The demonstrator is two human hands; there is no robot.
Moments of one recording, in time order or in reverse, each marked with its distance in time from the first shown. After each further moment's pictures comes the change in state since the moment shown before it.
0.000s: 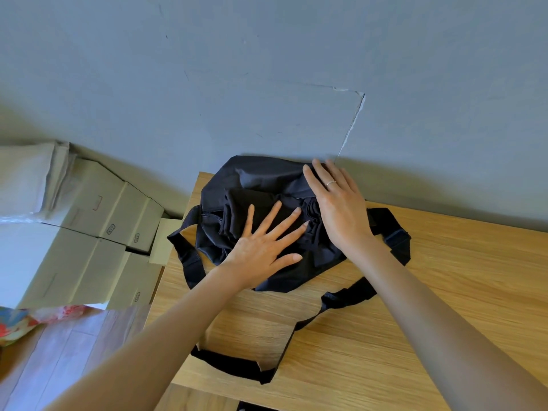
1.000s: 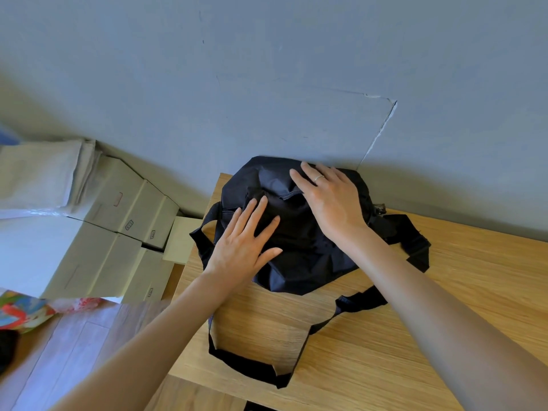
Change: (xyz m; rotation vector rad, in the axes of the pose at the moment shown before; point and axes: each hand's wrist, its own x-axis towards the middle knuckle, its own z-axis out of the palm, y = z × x) left_hand -0.042 -0.036 -0.012 0.086 0.131 -0.226; right_hand 0.035 -0.036 0.007 -0.025 0.081 -0.144
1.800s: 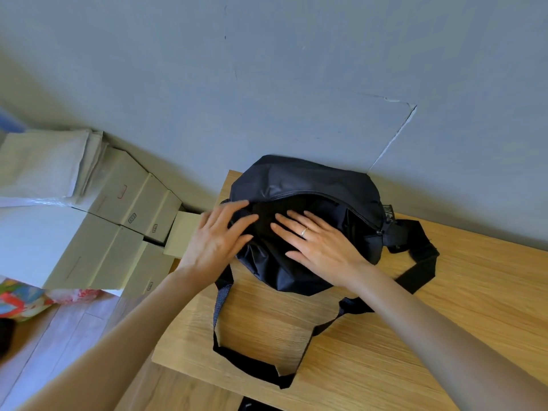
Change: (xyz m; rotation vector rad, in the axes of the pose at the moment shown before) left_hand -0.028 -0.047 -0.005 -0.202 0.319 -0.019; right_hand -0.047 -0.030 0.010 0.059 -0.367 -0.376
